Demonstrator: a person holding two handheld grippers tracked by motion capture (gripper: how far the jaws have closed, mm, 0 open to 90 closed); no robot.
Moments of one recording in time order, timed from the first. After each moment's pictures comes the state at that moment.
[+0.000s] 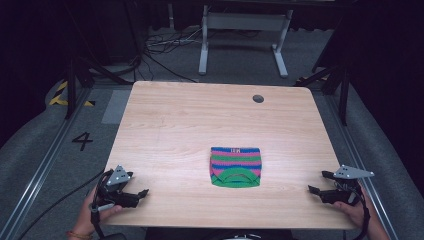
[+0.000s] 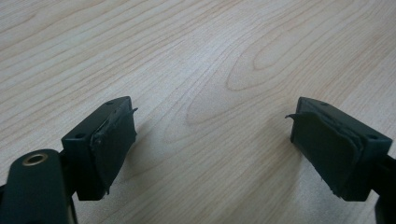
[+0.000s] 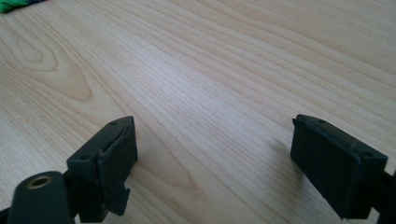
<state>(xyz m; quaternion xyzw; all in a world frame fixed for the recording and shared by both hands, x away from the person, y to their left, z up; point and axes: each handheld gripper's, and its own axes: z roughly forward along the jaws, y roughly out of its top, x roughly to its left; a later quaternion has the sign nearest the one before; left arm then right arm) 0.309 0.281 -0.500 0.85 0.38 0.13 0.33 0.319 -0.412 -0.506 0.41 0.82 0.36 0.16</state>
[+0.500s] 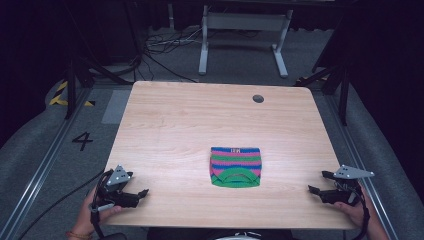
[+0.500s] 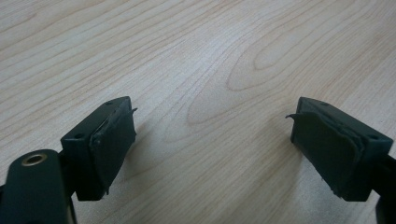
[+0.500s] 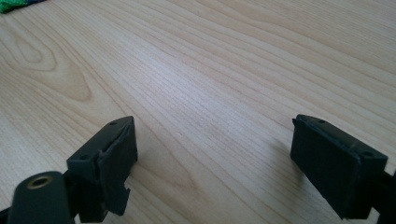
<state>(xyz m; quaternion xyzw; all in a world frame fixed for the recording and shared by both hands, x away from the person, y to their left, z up) 0.309 0.281 -0.500 0.85 0.38 0.13 0.33 0.319 -0.412 -0.506 0.41 0.82 0.36 0.16</state>
